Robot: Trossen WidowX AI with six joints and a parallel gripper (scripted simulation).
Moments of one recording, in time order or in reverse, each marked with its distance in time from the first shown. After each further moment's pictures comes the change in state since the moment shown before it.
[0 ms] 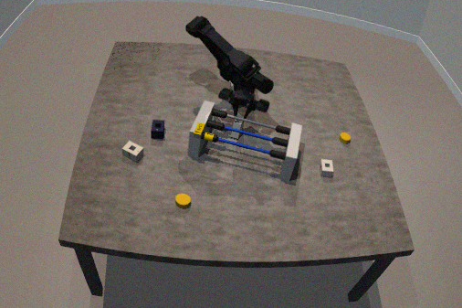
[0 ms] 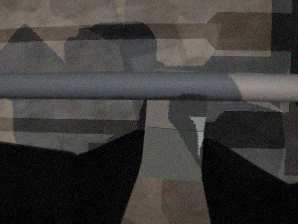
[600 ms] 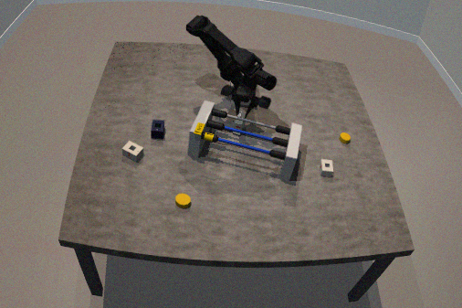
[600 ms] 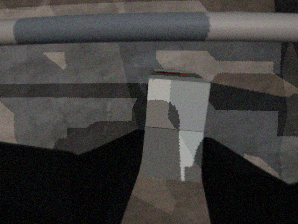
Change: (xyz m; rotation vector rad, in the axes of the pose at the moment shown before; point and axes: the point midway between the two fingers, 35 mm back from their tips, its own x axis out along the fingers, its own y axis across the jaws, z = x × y) arm -0.007 0.001 -0.022 0.001 0.002 0.001
